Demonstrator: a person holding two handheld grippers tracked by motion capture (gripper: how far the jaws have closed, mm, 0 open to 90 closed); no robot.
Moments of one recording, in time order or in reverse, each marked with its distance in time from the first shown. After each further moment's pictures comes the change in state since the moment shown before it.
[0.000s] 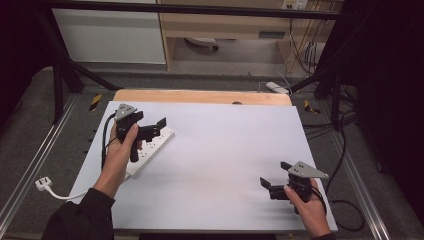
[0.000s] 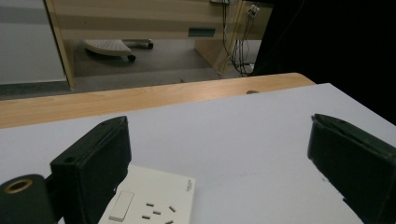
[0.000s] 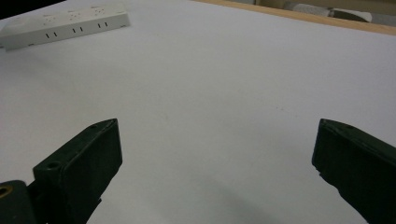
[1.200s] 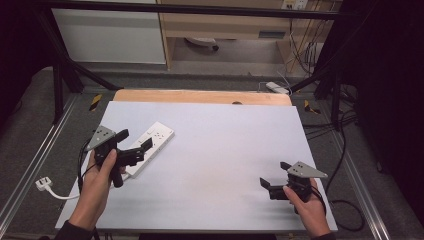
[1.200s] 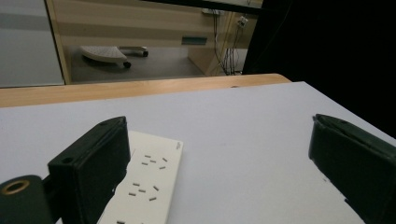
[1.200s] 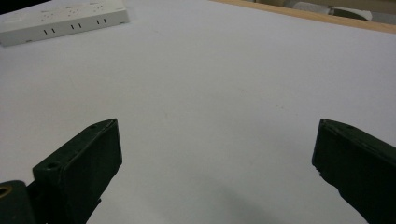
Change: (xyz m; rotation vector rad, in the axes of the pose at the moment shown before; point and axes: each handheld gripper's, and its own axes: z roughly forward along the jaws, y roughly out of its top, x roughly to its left) left arm -0.012 -0.032 -0.077 -0.053 -0.028 -0.012; right arm 0.000 0.000 0.001 0.010 -0.003 -0.004
